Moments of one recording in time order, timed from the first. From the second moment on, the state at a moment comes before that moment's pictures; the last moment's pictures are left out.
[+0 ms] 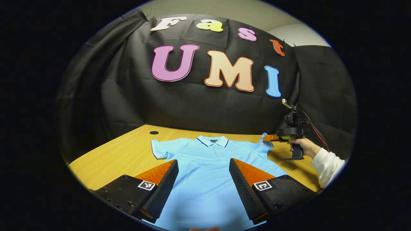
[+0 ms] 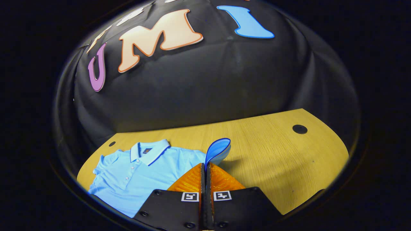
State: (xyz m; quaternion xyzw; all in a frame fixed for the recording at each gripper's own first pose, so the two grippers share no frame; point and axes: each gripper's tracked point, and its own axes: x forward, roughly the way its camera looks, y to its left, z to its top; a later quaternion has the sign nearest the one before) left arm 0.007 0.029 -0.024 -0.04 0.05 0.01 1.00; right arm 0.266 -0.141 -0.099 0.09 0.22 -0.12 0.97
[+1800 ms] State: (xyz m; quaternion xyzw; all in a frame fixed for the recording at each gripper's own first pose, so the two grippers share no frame) left arm 0.016 0.065 -0.035 -0.08 0.07 0.05 0.99; right arm 0.133 0.079 -0.067 0.02 0.20 0.13 0.97
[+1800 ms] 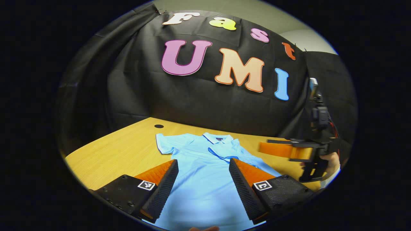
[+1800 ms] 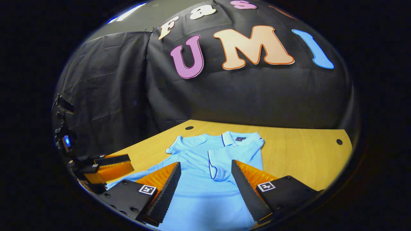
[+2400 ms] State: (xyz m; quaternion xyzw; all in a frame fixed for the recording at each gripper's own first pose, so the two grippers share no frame) left arm 0.085 0.137 -0.050 -0.11 0.17 0.07 0.98; right arm 0.049 -0.021 -0.074 0.00 0.16 0.06 0.99
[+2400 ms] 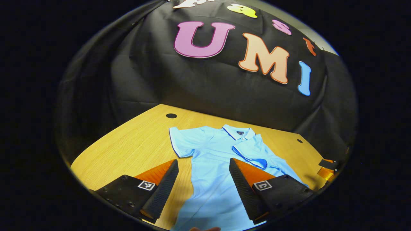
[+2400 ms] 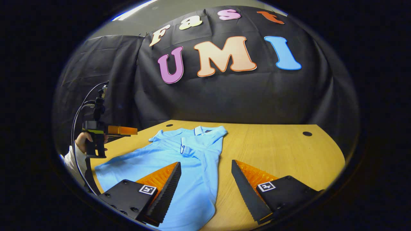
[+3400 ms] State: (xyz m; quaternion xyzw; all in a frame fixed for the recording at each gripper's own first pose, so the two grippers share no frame) left arm 0.187 0.196 -0.133 -0.07 0.32 0.10 0.94; right arm 0.033 -0.026 -0.045 0.01 0.12 0.05 0.99
